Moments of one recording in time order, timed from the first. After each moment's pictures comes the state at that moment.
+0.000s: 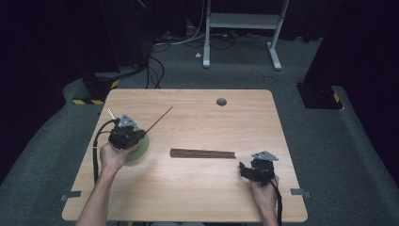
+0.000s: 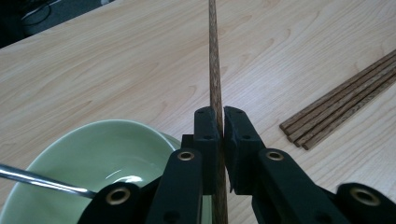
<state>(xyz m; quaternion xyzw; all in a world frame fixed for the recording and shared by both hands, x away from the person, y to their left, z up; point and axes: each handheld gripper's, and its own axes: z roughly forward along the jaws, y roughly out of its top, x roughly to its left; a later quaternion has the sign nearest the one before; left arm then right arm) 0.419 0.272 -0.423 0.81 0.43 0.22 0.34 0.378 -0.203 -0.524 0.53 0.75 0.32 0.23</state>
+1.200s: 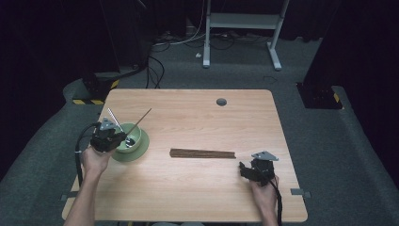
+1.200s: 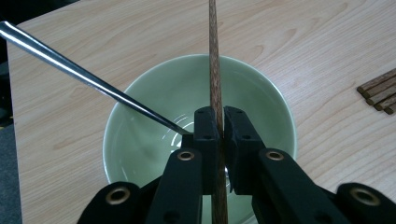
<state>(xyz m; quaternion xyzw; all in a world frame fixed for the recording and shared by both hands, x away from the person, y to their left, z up) 0.413 0.330 -0.441 0.79 0.47 0.24 0.31 0.378 -0.203 -0.524 0.53 0.75 0.32 0.23</state>
